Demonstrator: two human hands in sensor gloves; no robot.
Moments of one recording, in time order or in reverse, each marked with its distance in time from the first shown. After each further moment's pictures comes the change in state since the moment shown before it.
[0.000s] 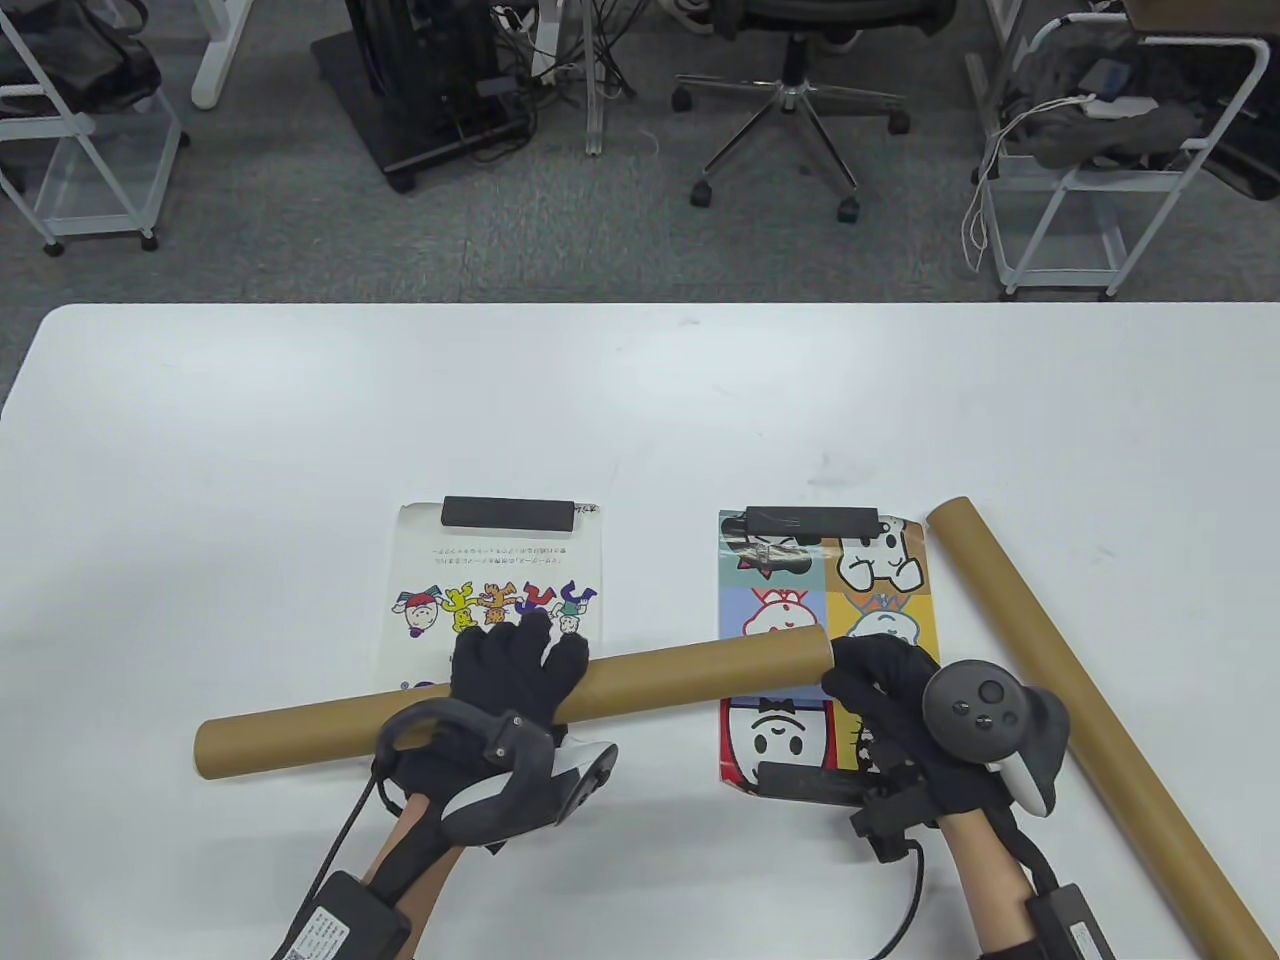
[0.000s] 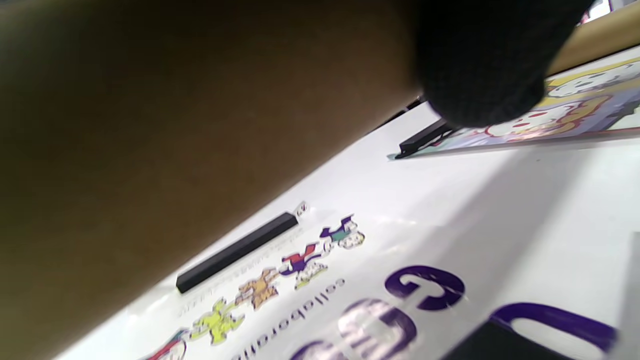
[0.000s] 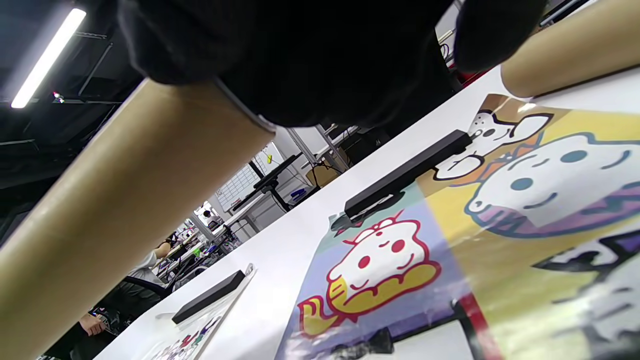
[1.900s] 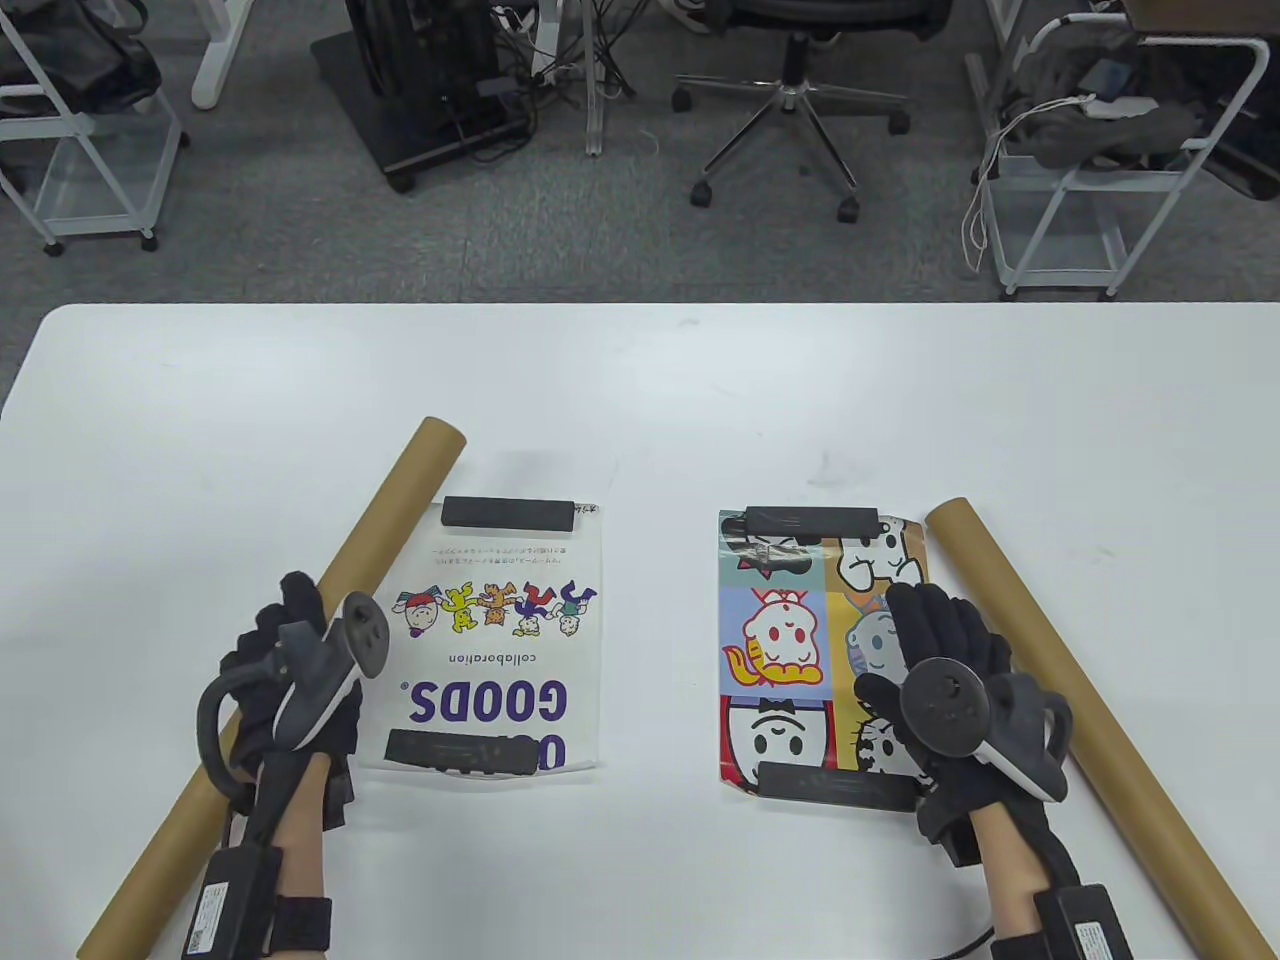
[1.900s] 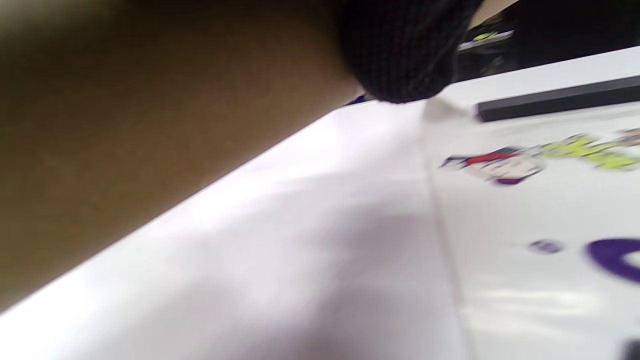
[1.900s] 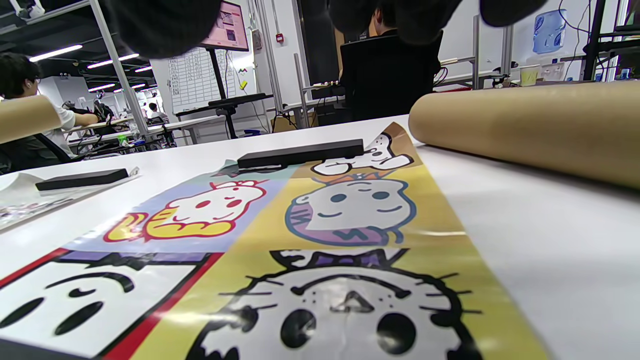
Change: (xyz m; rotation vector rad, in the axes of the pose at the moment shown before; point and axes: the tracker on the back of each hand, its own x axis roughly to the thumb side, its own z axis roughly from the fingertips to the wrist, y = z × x) left_hand -0.135 -0.096 0.007 -0.358 0.675 0.198; right_hand -0.017 -0.006 -0.004 0.122 0.043 0.503
